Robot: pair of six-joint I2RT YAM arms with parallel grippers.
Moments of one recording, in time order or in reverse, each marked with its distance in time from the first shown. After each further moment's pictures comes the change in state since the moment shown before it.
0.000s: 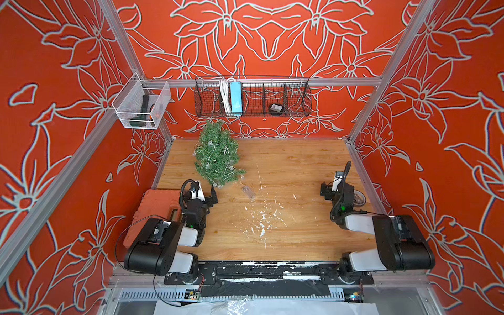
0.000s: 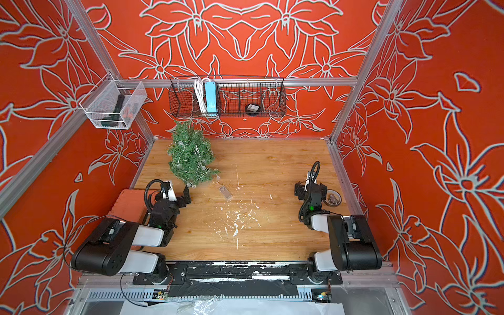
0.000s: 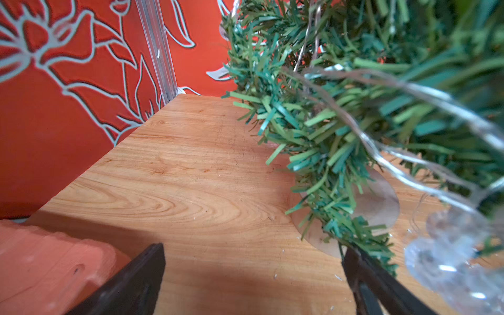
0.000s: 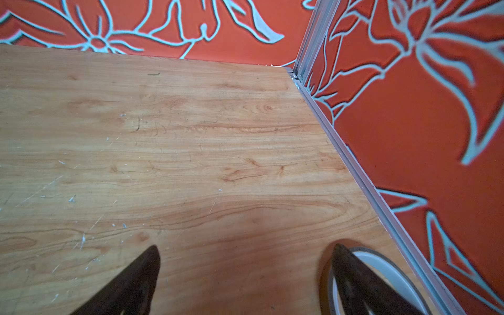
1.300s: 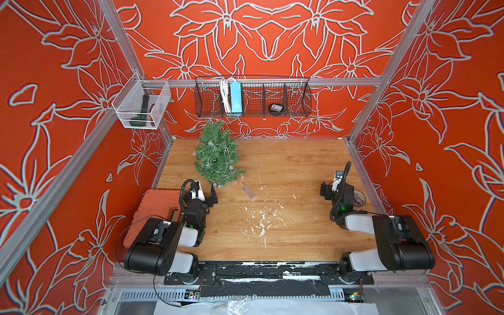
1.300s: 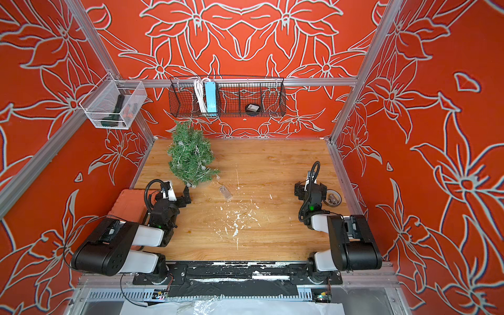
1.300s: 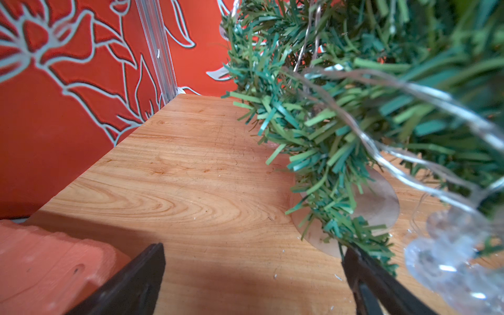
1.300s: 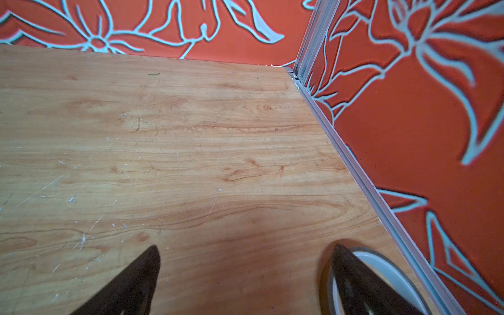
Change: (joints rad) left arm -0.001 0.000 0.000 0.000 -0.008 0.000; right arm 0.000 0.000 0.000 0.001 0.002 0.000
